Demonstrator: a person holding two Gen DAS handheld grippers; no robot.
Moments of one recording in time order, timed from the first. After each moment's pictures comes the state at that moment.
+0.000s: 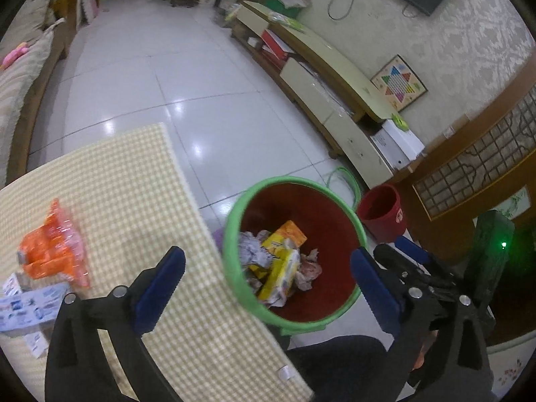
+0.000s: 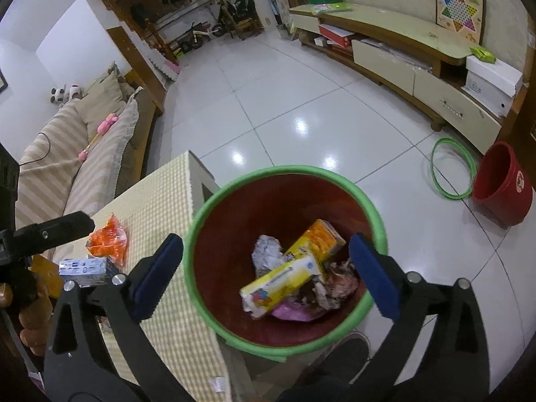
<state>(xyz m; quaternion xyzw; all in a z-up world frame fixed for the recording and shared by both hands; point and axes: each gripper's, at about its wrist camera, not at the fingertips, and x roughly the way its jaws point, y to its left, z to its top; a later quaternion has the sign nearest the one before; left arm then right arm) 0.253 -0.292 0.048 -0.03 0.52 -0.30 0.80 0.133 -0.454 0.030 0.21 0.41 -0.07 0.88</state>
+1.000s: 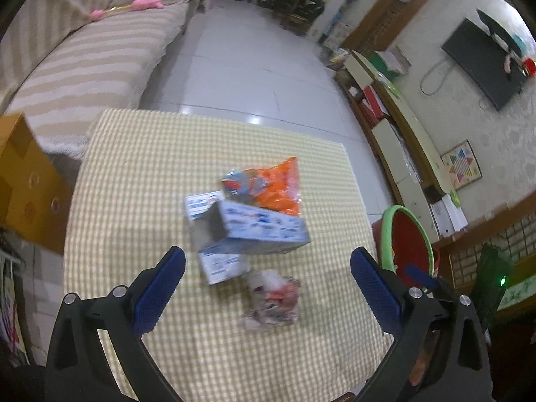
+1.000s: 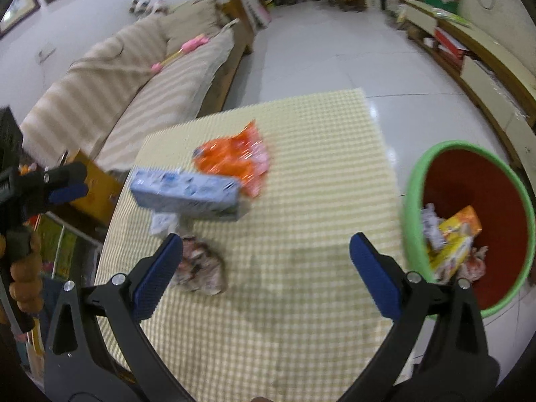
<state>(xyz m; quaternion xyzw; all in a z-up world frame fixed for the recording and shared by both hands) 0.217 -0.001 0.044 -0.15 0.51 -0.14 0.84 0.169 -0.194 0.008 0.10 0.47 0.11 0.87</state>
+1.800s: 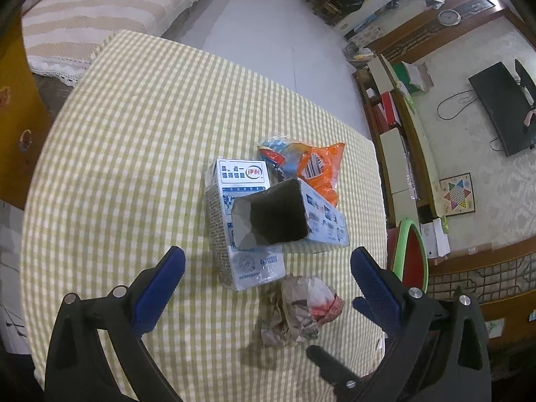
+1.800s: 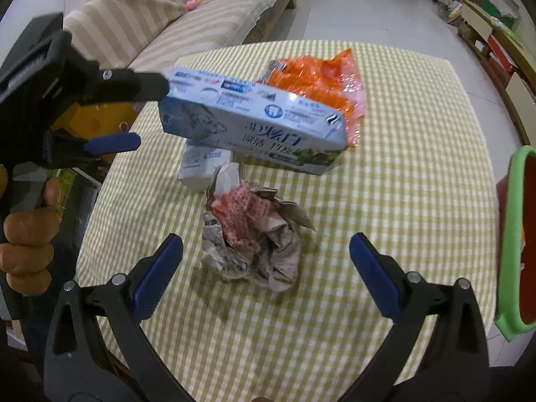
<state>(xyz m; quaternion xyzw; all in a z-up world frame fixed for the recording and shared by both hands) 0.250 0.034 -0.046 -0.25 0.56 -0.13 0.78 0.190 -0.099 -0.058 0.03 0.54 0.17 0.82</state>
